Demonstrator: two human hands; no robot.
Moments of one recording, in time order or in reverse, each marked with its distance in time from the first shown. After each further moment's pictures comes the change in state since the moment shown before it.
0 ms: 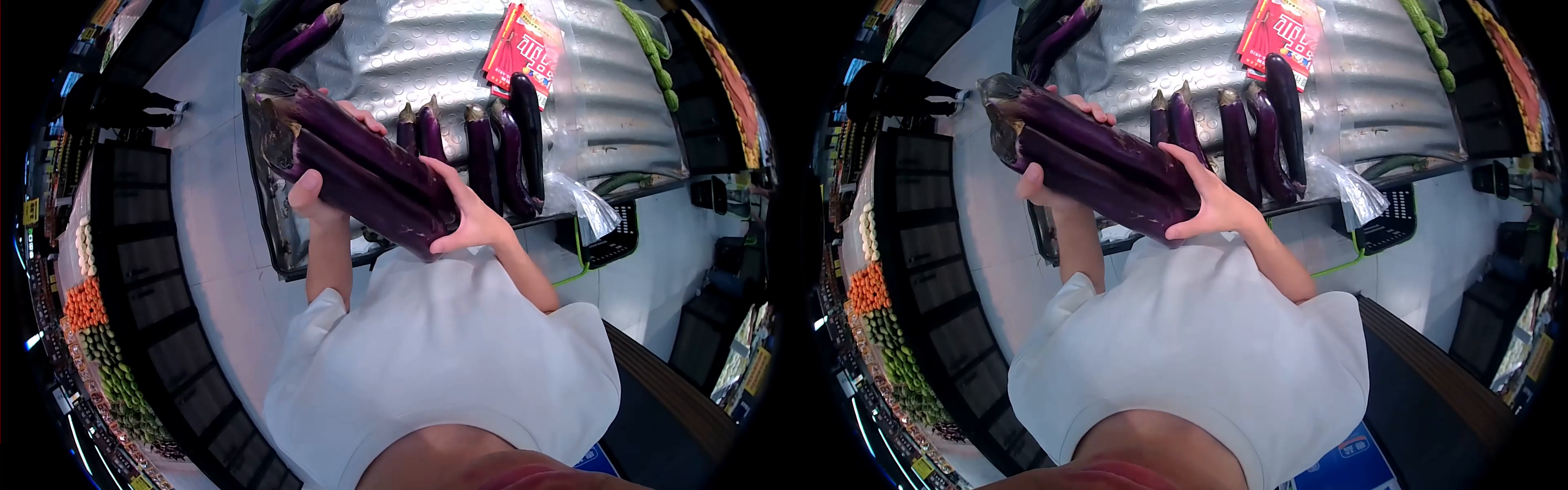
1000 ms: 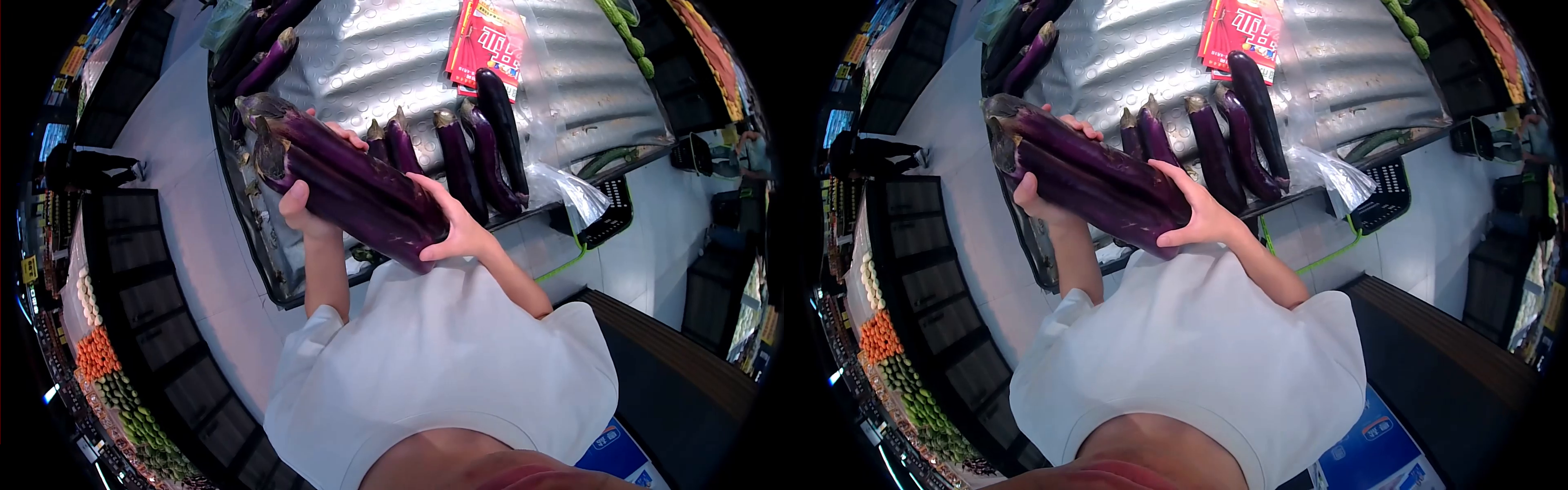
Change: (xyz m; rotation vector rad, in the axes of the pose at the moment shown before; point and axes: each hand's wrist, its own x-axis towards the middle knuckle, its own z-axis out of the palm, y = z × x) left_hand 0.011 -0.031 0.000 -0.024 0.035 -0.140; right_hand -0.013 0.021 0.002 0.093 0.183 -0.030
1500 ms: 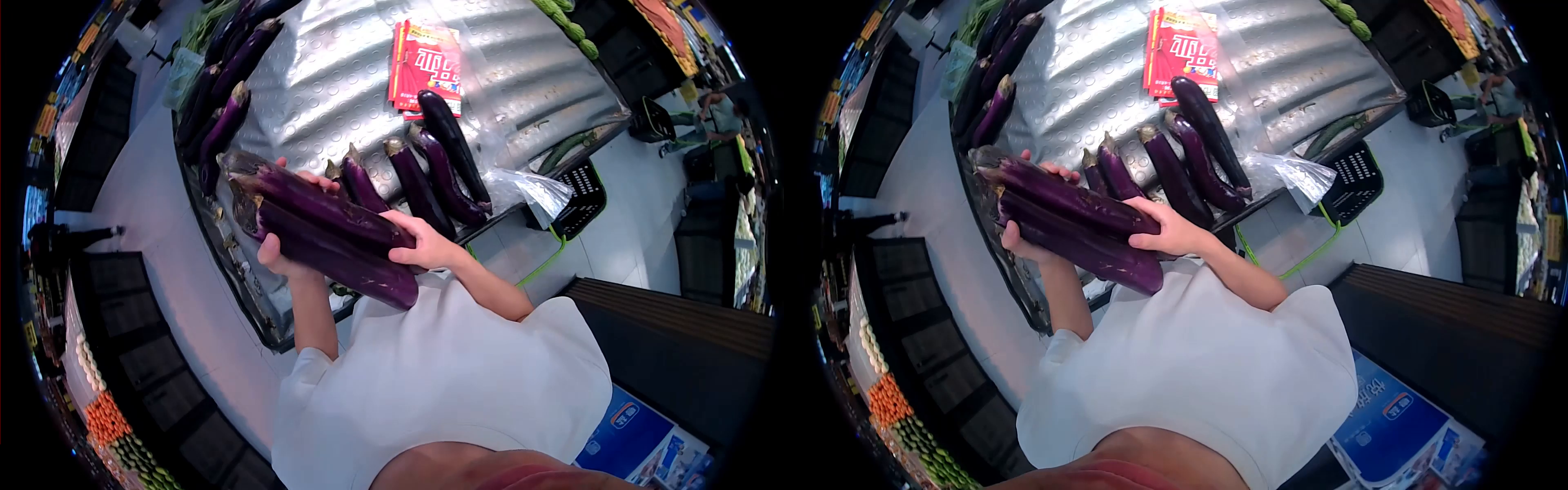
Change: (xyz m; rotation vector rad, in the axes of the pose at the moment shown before) left_hand -0.010 -0.012 0.006 -0.113 -0.048 -0.057; right_hand -0.005 0.008 -0.003 0.306 -0.019 0.055
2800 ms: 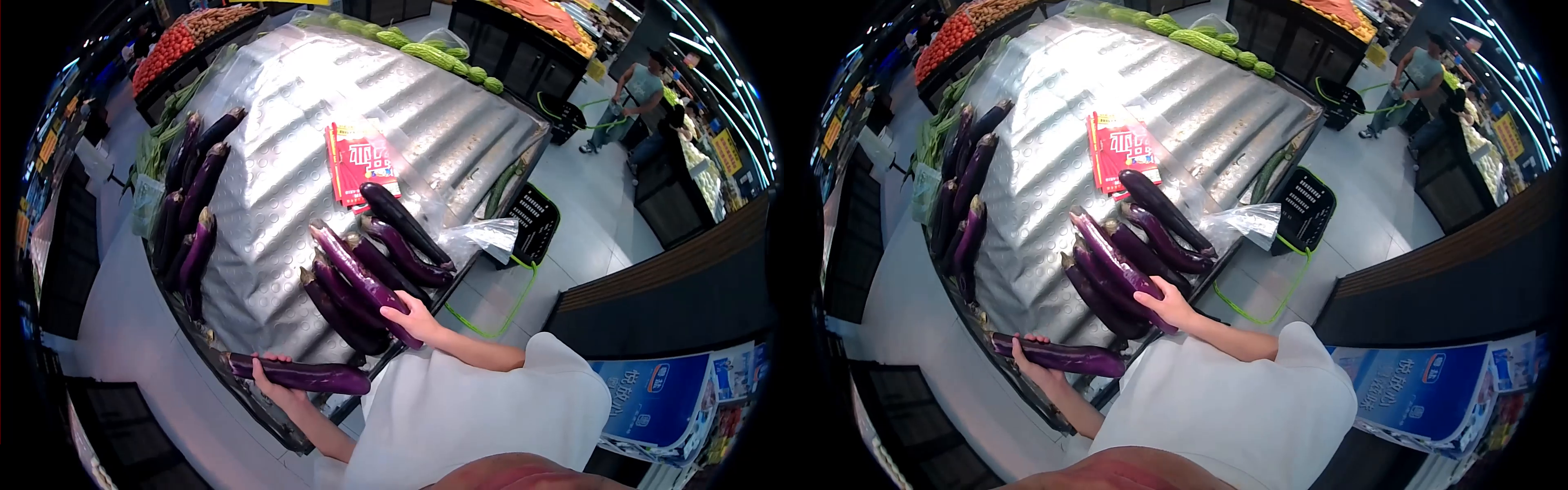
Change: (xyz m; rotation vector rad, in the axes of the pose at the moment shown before) left_hand -0.071 0.030 -0.118 0.081 0.657 -0.123; right_hand -0.031 0.055 0.014 -0.120 0.760 0.106
